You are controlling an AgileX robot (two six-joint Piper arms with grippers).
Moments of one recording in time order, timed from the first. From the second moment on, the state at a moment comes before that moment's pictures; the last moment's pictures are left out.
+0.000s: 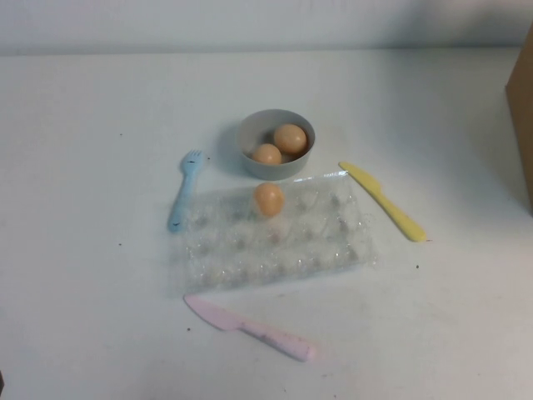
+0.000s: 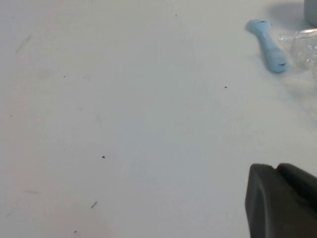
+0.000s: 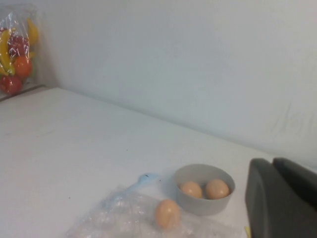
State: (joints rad) right arm 0.49 0.49 -0.47 1.30 0.16 -1.28; left arm -0.06 -0.01 0.02 -0.08 0.37 0.09
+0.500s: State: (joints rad) right arm 0.49 0.46 -0.45 1.30 0.16 -1.46; left arm -0.06 -0.01 0.02 -0.08 0.37 0.09
